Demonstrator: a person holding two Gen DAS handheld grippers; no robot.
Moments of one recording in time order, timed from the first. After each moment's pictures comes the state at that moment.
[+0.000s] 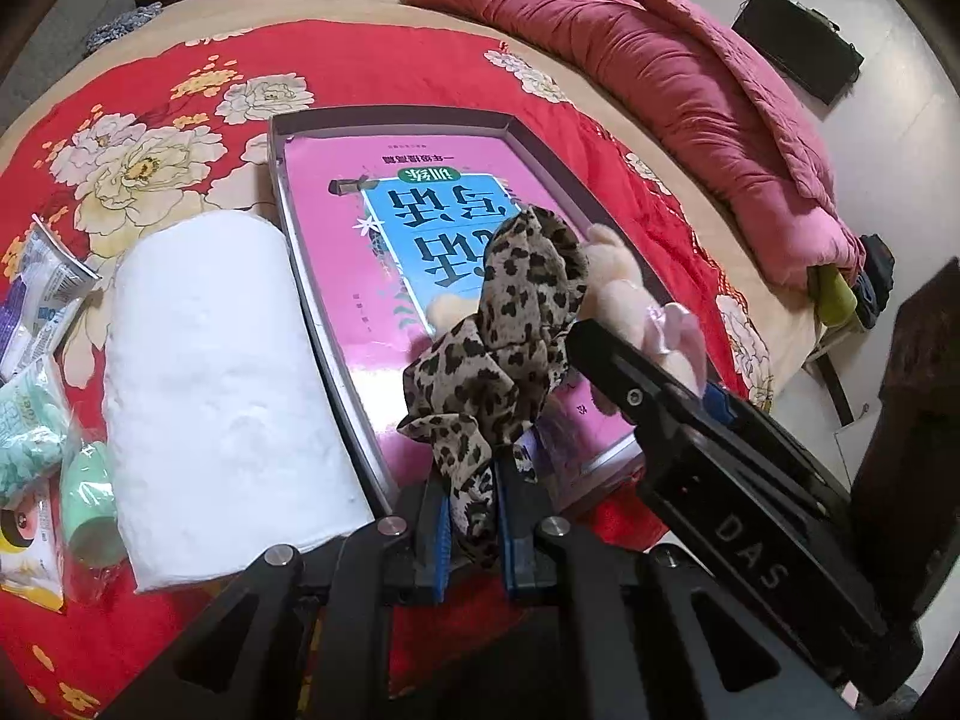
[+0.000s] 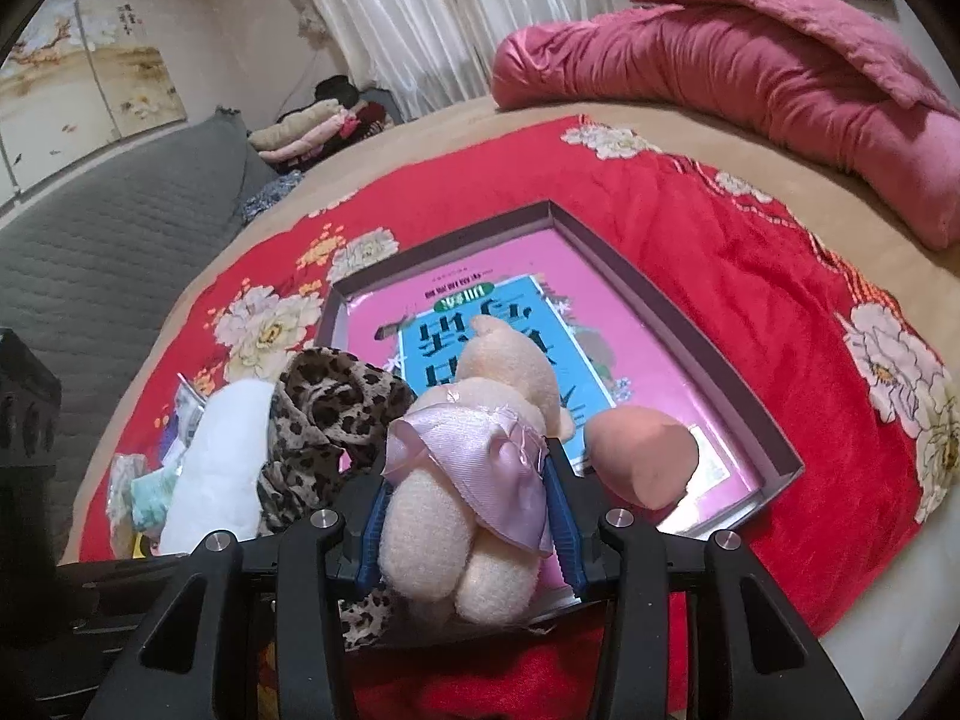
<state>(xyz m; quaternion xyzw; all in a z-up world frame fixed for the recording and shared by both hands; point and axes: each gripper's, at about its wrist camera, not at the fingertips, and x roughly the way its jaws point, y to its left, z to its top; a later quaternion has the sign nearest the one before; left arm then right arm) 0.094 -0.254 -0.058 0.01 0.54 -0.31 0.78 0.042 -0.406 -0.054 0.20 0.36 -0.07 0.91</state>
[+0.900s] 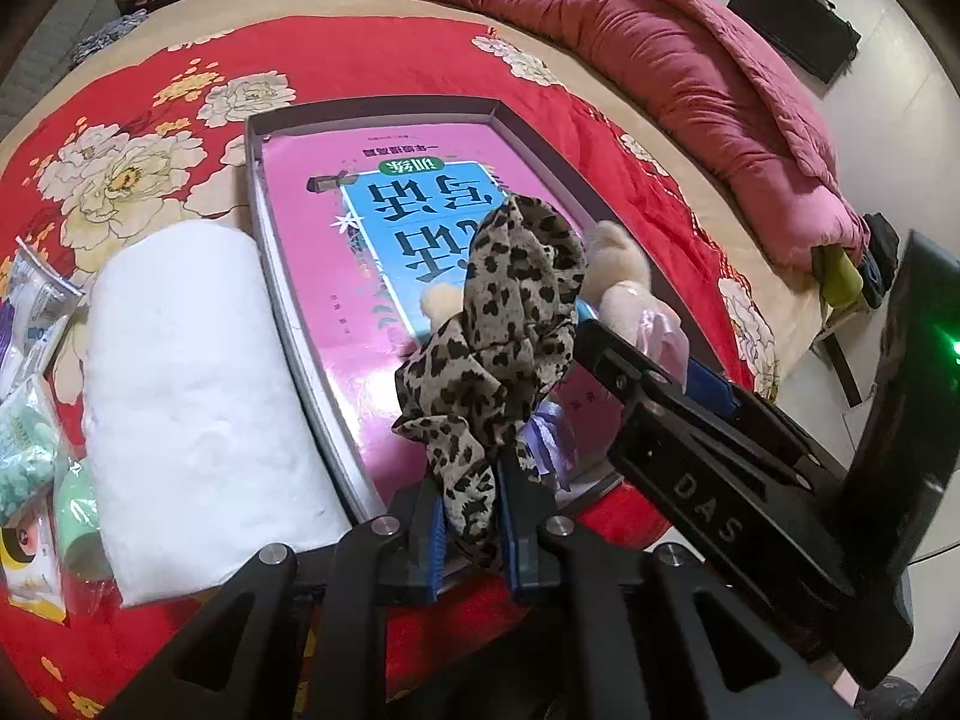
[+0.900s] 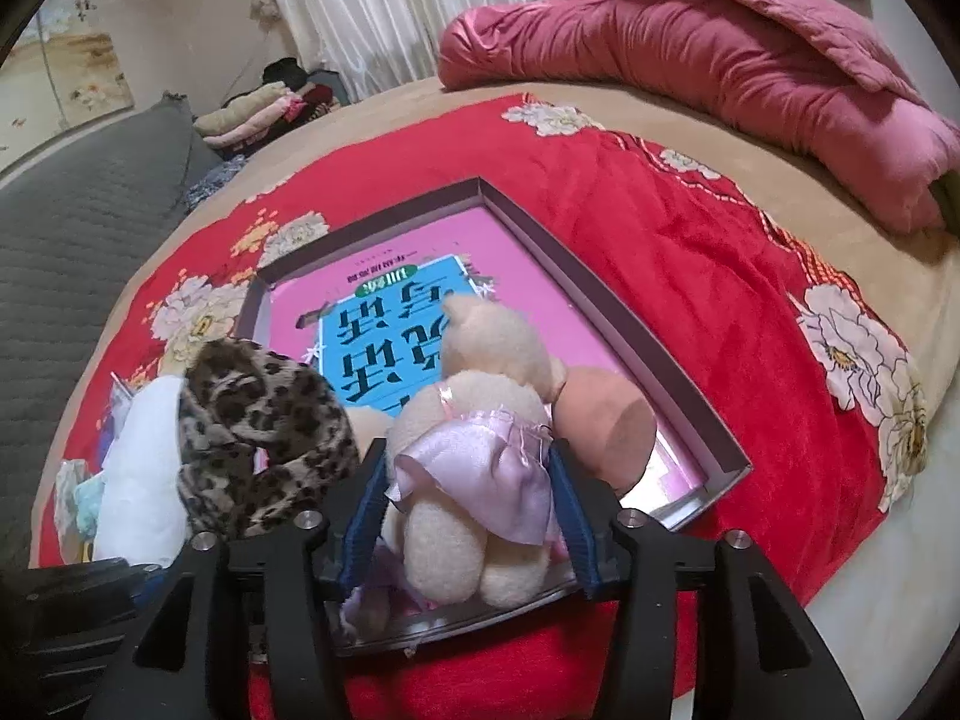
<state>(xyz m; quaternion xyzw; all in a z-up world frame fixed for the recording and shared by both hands) 0.096 -0.271 -0.060 0.03 0.55 -0.31 0.78 0.045 -0.424 -0.066 0.18 0.39 -0.13 0.89</state>
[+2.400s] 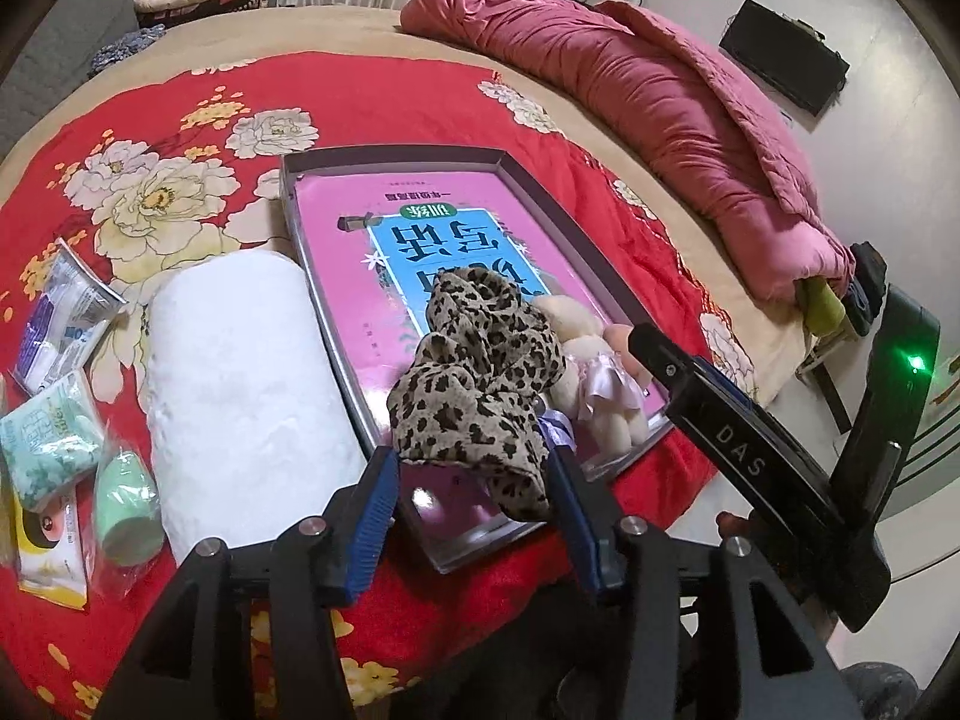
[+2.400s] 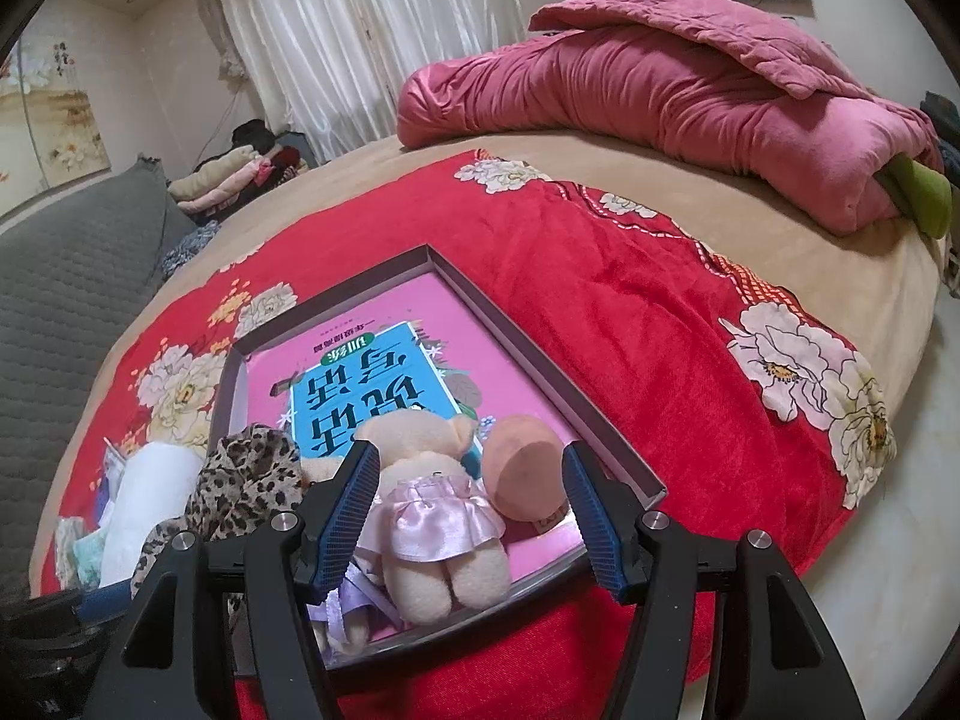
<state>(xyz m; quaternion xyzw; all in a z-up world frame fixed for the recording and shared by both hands) 0.088 -0.245 -0.036 0.01 0.51 -0.32 0.80 0.024 -0.440 -0.049 0.20 0.33 -0.18 0.90</state>
